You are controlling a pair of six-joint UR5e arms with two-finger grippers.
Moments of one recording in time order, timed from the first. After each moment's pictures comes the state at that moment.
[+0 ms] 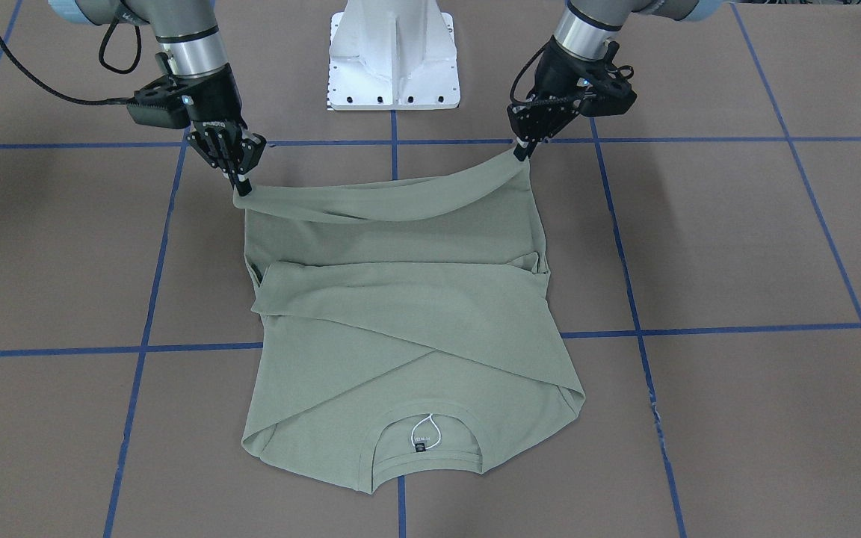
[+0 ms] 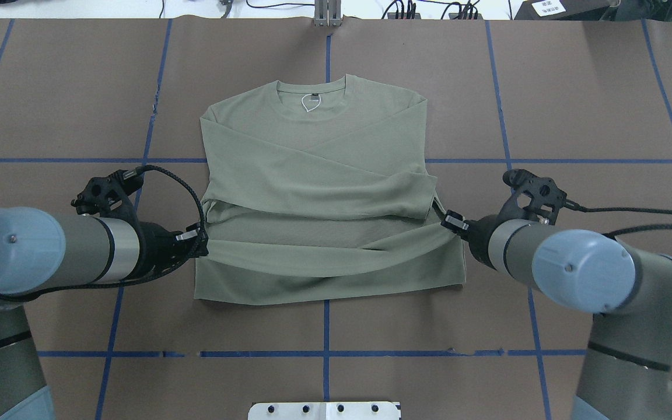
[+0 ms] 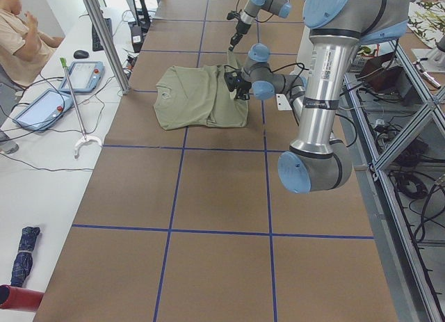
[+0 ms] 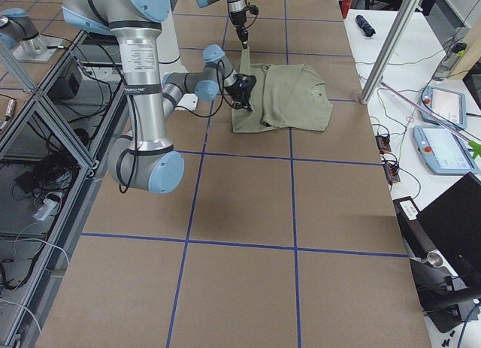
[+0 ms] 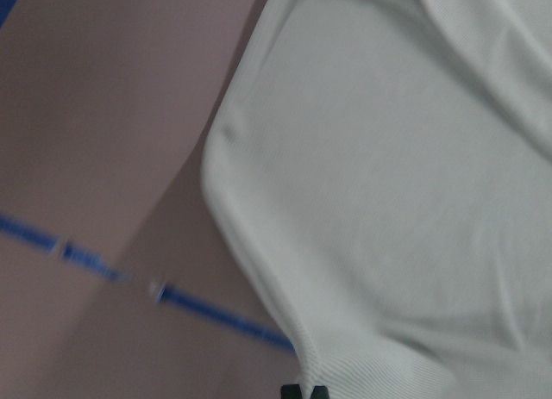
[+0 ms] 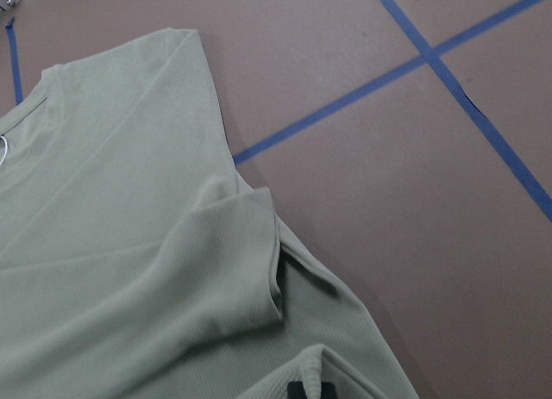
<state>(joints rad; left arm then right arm) -0.49 -1.79 -2.10 -1.89 -1.70 -1.70 0.46 -1.34 2.08 -1.38 1.46 1.72</state>
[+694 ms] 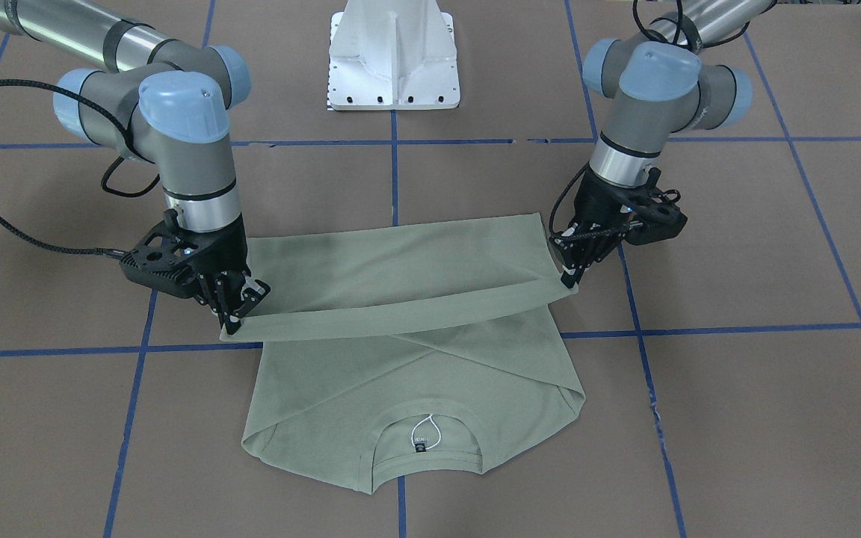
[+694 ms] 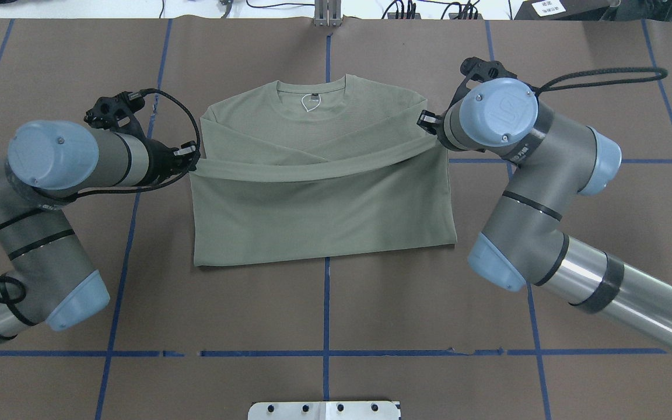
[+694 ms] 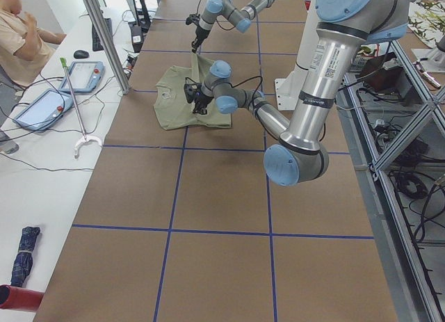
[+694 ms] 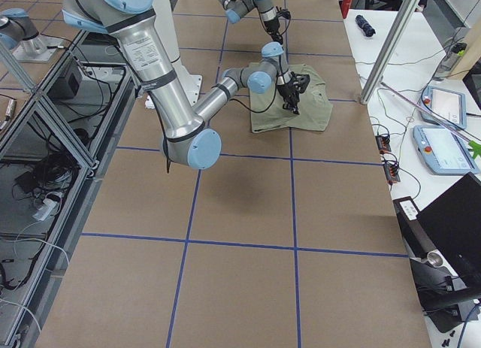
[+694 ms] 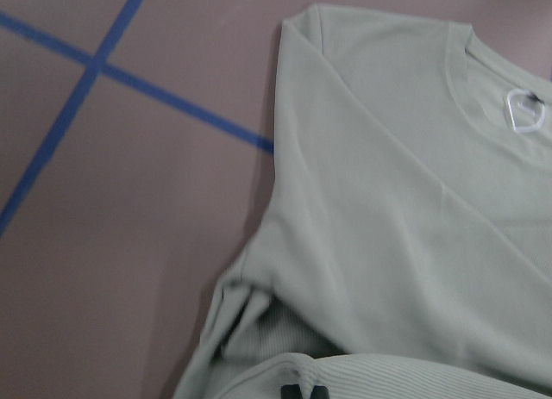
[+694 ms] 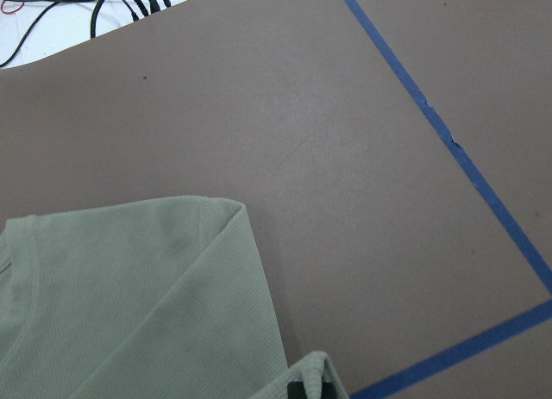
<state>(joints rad) -0.71 -1.95 -1.71 -2.09 -1.70 -1.53 0.73 -0.99 1.63 -1.42 1.62 1.48</state>
